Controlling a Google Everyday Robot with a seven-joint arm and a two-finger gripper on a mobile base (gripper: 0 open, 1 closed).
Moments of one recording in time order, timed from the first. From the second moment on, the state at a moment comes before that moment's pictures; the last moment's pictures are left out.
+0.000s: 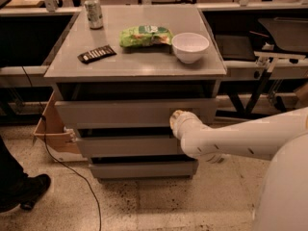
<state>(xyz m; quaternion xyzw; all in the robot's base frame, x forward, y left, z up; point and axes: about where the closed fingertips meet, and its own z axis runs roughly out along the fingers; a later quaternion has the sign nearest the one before) 0.664 -0.093 0.648 -0.48 0.71 -0.19 0.48</state>
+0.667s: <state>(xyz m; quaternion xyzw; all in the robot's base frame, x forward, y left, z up) 0.685 -0.100 0.652 -0.47 0.71 -0.20 0.49</state>
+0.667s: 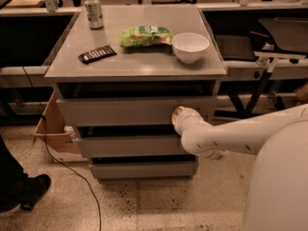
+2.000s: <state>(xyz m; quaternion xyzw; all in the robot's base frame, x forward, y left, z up) 0.590 -0.180 0.678 -0.46 0.77 -0.12 0.43</state>
